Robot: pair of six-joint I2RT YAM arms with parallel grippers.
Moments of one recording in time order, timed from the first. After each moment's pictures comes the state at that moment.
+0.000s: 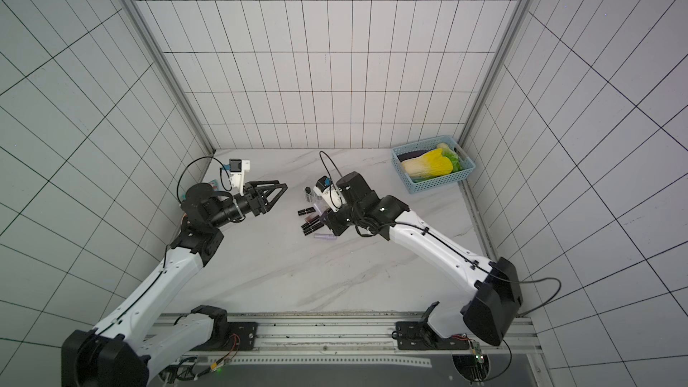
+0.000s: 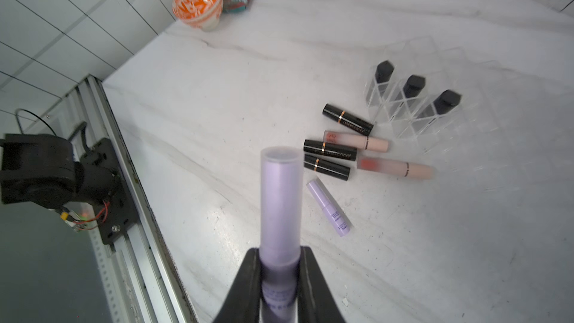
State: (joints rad) left arm -0.19 1.07 0.76 0.30 0.86 -0.60; right arm 0.86 1.34 1.25 -0.60 -0.27 0.06
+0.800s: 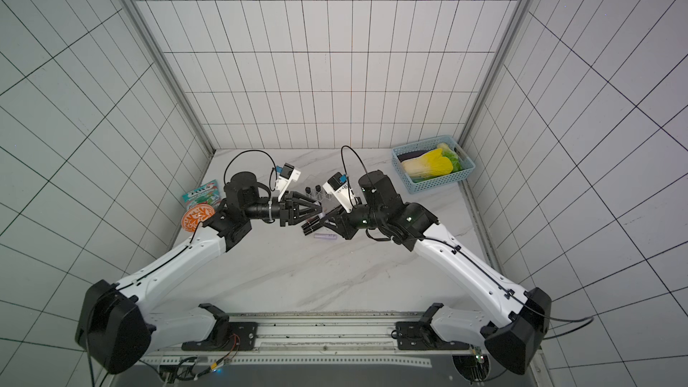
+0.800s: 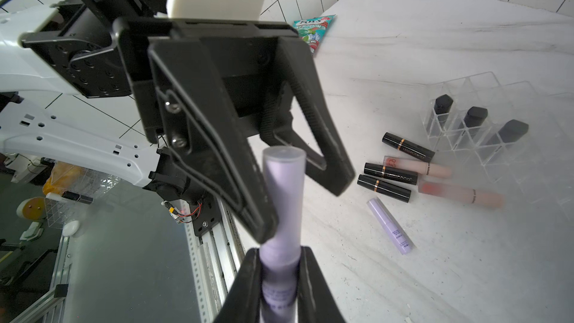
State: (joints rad) left arm -0.47 1.24 0.90 0.18 1.02 -0.47; right arm 0.84 1.22 1.21 -0.58 -0.51 0.14
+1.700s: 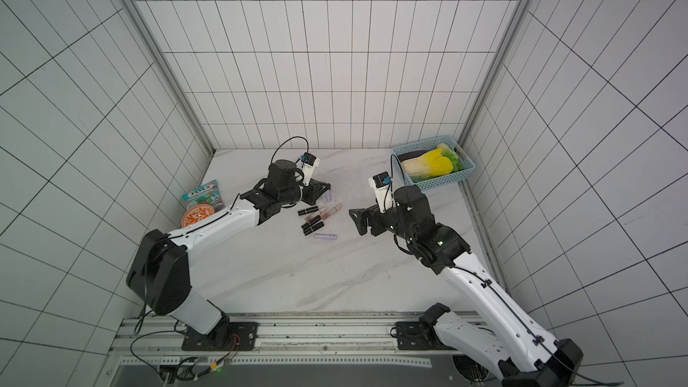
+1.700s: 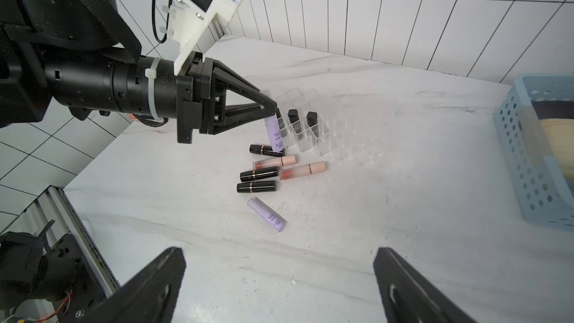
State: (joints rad) left arm -0.55 1.64 1.20 -0.08 0.23 -0.17; right arm 0.67 0.95 0.98 -0.50 -0.13 0.17
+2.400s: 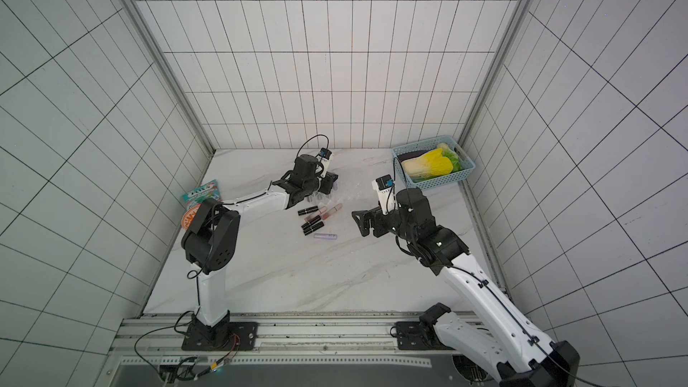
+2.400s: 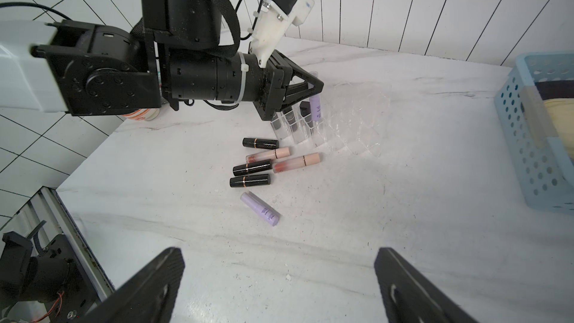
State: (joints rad) left arm -0.55 2.01 1.45 0.02 0.09 -0.08; right arm 0.63 0.94 0.92 -0.47 -0.17 0.17
